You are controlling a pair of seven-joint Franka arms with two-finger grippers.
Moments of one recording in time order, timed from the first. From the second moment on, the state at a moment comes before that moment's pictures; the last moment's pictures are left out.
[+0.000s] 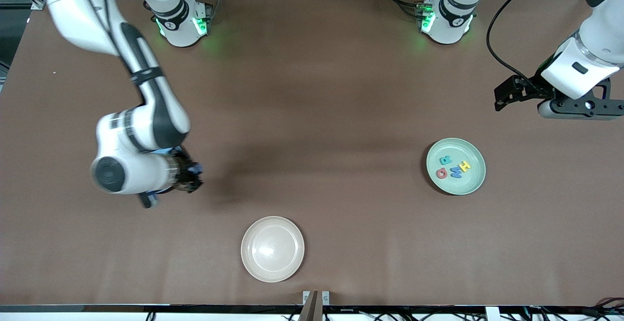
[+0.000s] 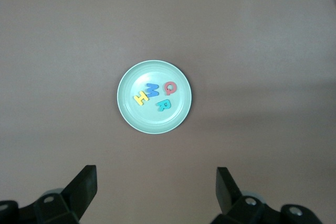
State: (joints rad) left arm -0.07 -0.01 -0.08 -1.67 -0.02 1.69 -0.09; right arm 0.14 0.61 0.01 -1.48 0.11 1.81 1.13
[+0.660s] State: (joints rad) left arm -0.09 0.00 -0.08 -1.68 -0.02 1.69 -0.09; right arm 0.09 0.62 -0.09 -1.63 0.10 1.95 0.89
